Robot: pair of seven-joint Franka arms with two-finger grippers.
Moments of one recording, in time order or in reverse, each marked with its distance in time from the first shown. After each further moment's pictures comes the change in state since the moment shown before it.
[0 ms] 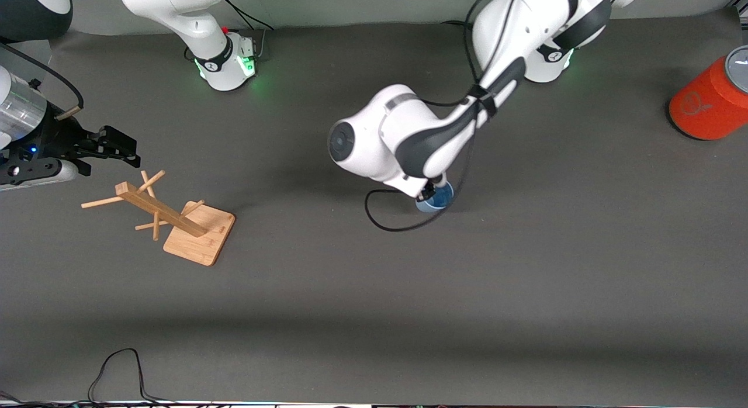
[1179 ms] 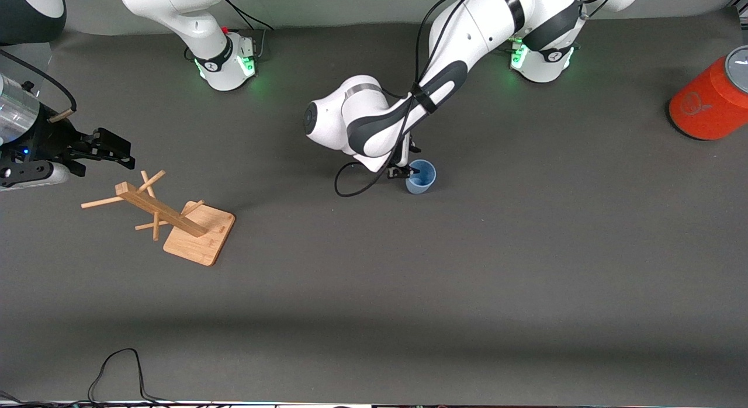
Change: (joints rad) left arm -0.125 0.074 0.006 -0.085 0.029 0.011 0.126; right arm -0.001 0.002 -0.015 0.002 -0.001 0.000 0.000
